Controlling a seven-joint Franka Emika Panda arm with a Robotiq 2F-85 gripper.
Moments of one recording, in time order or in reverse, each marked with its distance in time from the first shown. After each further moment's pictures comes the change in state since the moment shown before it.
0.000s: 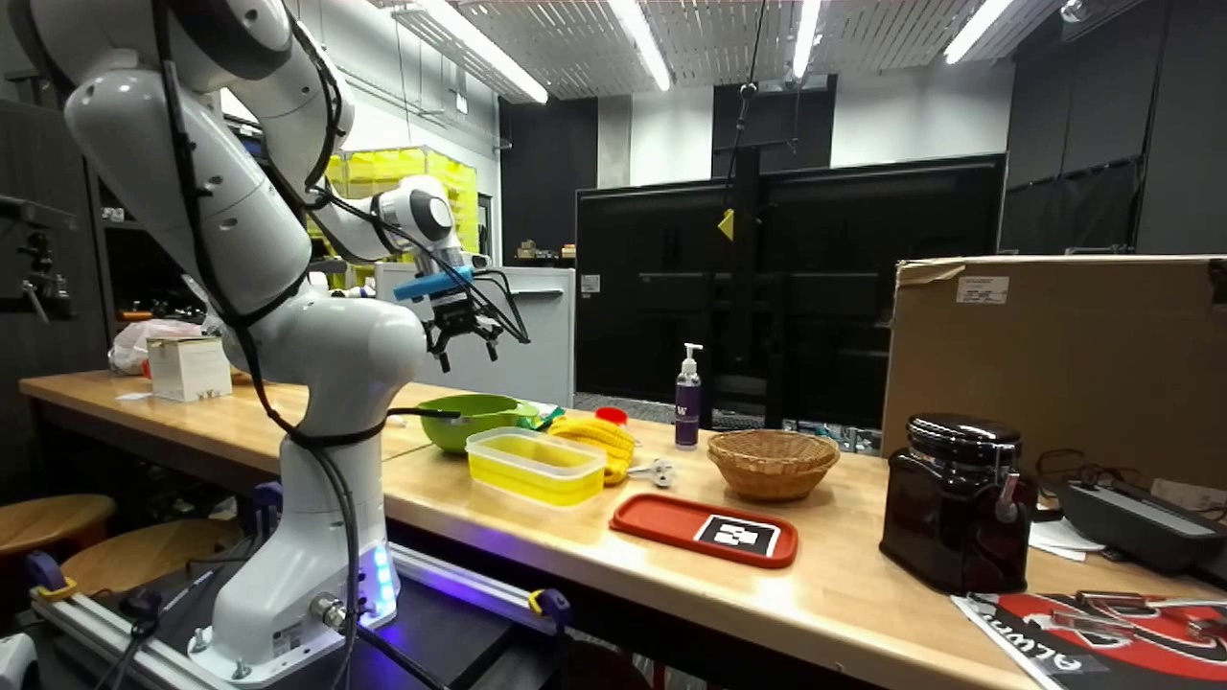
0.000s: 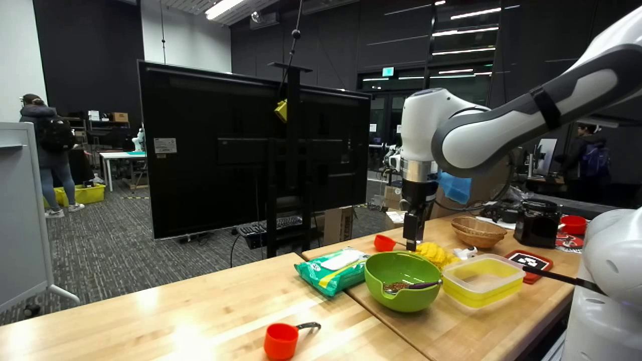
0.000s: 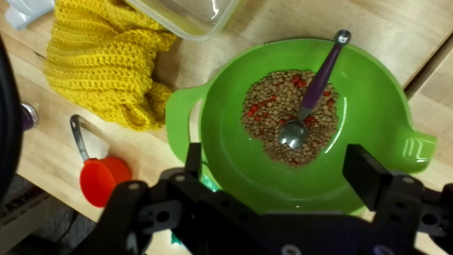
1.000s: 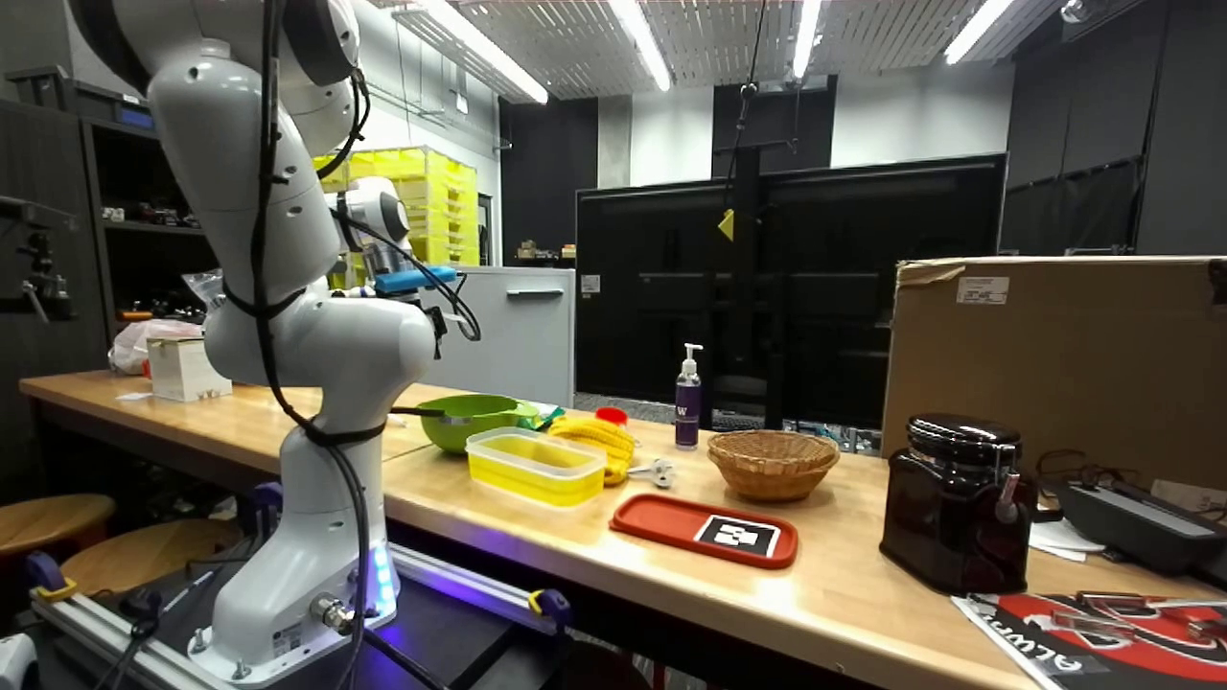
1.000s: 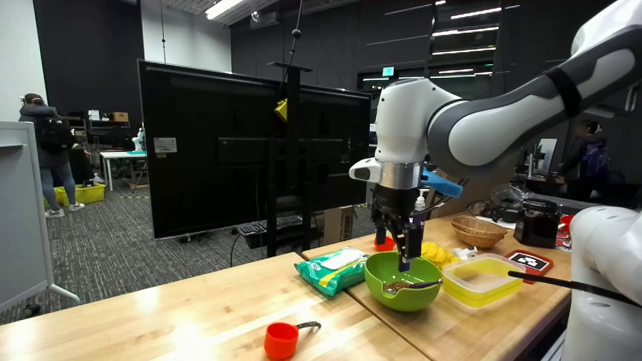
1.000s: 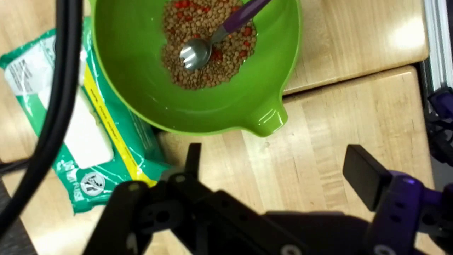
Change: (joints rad) arm 0.319 0.121 -0.026 0.086 0.039 -0.002 -0.540
